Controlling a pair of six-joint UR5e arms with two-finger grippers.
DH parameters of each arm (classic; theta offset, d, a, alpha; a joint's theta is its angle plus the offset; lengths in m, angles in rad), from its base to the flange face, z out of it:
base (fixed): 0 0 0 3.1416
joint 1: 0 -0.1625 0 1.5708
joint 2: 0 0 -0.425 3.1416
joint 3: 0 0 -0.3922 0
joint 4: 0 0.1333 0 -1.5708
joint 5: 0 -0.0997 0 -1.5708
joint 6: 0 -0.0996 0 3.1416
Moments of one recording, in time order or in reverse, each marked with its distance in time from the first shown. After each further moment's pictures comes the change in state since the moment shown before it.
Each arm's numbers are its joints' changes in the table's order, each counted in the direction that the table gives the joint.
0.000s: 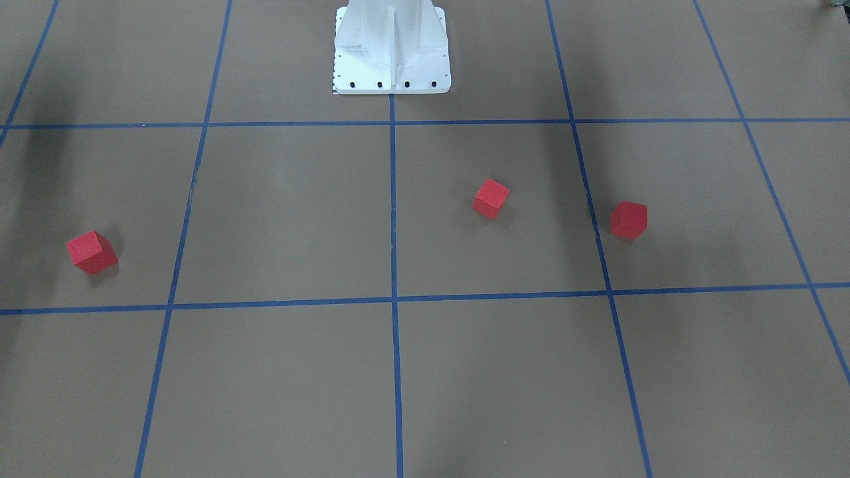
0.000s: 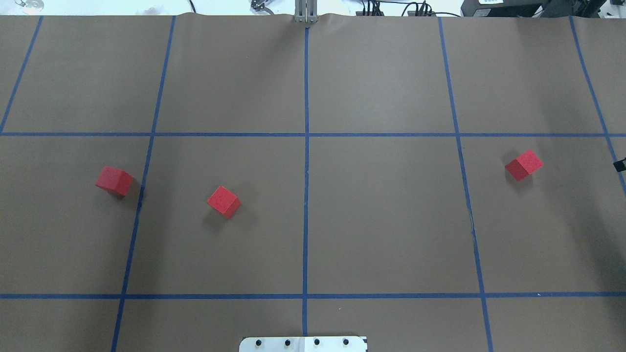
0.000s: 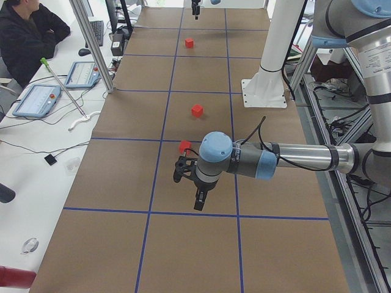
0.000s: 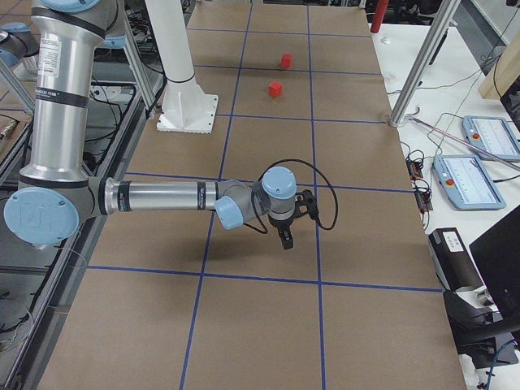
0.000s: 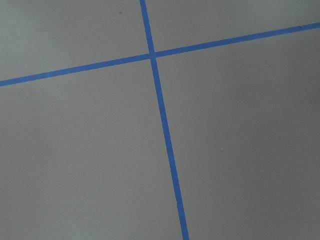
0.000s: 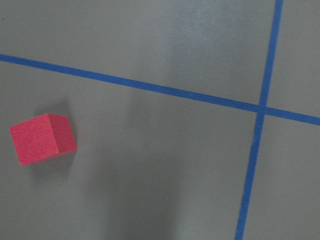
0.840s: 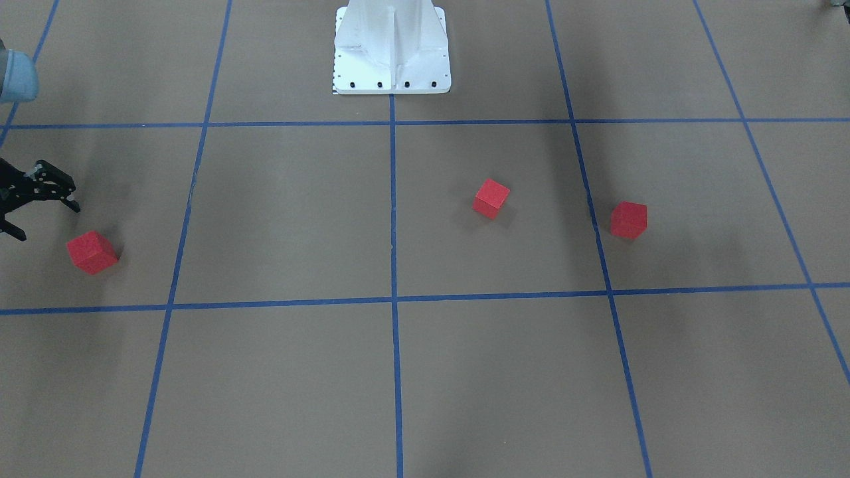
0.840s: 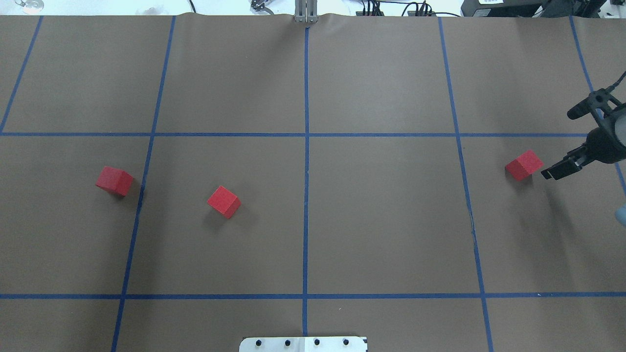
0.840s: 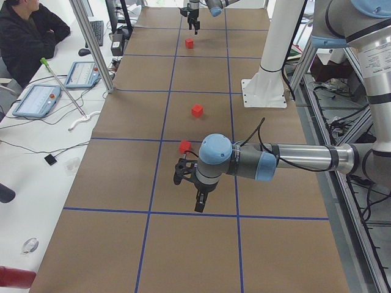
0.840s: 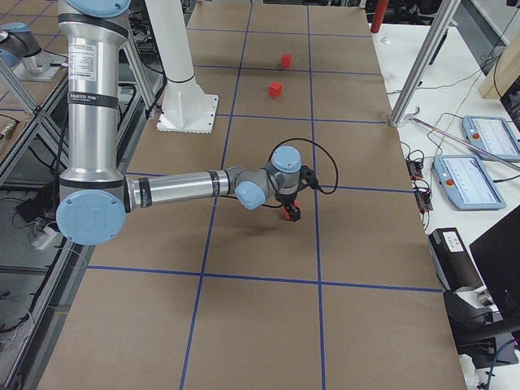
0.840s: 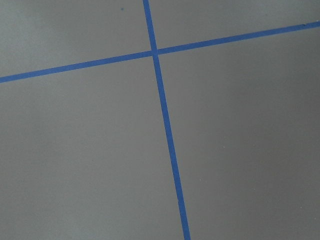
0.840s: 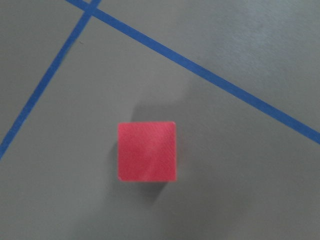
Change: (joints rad) left arm -0.001 0.000 0.014 0.001 -0.001 0.007; right arm 0.231 -0.143 -0.046 0.054 0.109 -0.028
